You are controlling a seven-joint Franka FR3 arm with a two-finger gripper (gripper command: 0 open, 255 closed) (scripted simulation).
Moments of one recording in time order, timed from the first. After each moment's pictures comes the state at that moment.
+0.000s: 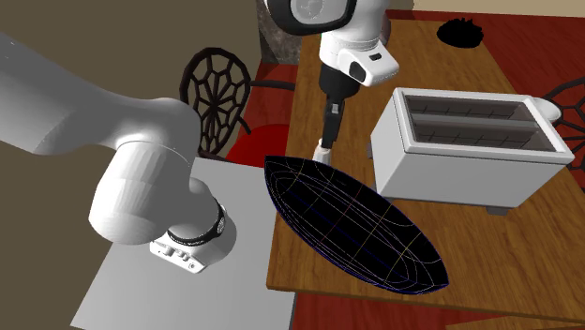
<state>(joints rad) 0.17 -0.67 0.45 -2.66 0.25 1.95 0.41</state>
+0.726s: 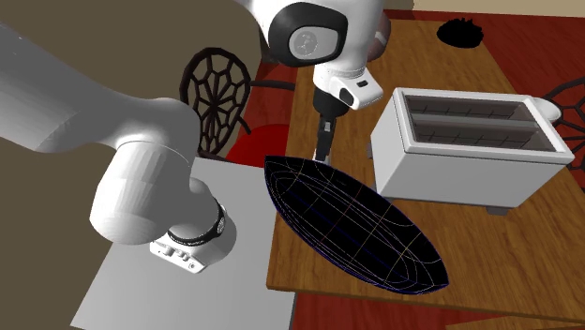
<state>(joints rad) 0.18 -0.60 0.51 -2.75 0.27 2.09 0.43</state>
